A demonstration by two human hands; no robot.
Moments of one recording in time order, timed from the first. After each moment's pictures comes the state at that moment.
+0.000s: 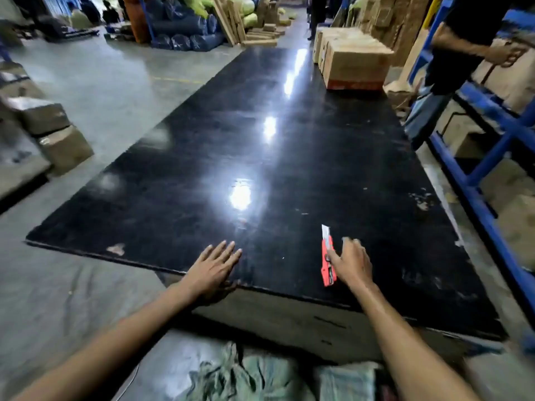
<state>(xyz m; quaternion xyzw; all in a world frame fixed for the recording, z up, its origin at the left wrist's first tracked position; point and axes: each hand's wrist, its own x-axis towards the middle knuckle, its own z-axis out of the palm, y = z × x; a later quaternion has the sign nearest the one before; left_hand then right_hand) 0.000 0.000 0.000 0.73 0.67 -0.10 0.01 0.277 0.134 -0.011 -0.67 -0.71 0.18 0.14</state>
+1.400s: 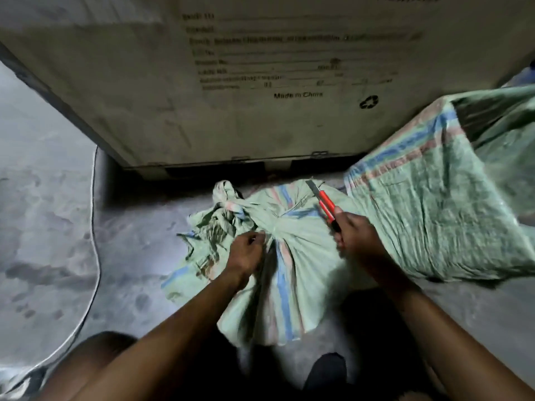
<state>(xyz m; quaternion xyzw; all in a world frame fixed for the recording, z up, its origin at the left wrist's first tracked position) 0.041 -0.193 -0.554 0.38 0.72 0.20 0.55 0.252 -0.178 -0.529 -0.72 -0.44 0.45 0.29</state>
